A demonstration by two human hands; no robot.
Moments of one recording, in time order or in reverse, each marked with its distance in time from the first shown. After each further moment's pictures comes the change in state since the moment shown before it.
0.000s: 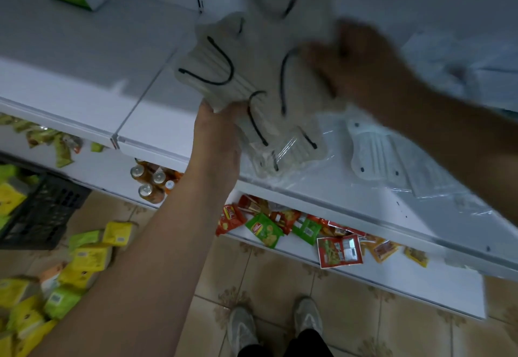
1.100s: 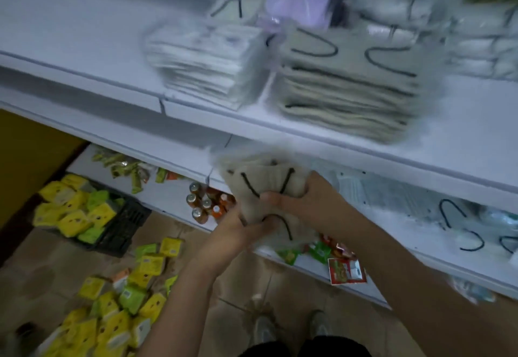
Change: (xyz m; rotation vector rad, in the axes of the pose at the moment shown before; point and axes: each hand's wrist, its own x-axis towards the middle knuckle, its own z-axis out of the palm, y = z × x) left_hand -0.211 0.149 -0.051 0.617 -0.357 -0.088; right_hand -0.148 -0.215 -0.036 0.388 -0.352 0.173
